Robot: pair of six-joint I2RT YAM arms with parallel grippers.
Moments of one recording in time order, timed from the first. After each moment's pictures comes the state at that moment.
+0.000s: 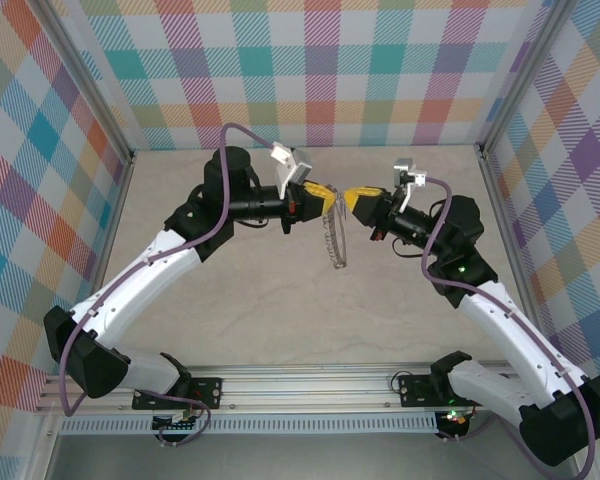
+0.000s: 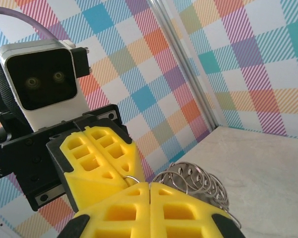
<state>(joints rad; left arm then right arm) -0.66 1.37 1.39 -0.20 0.69 -0.09 0.44 0.98 0.88 0.26 -0.61 0.57</state>
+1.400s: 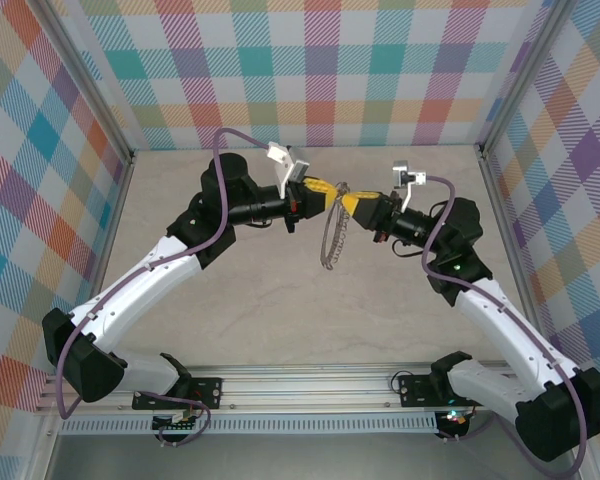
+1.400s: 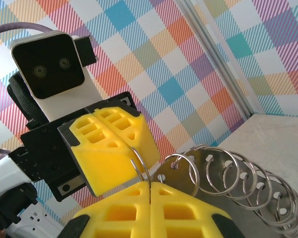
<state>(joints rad) -0.68 1.35 1.34 -0.04 0.62 -0.16 0.42 1.02 0.83 0.40 -0.77 0.74</state>
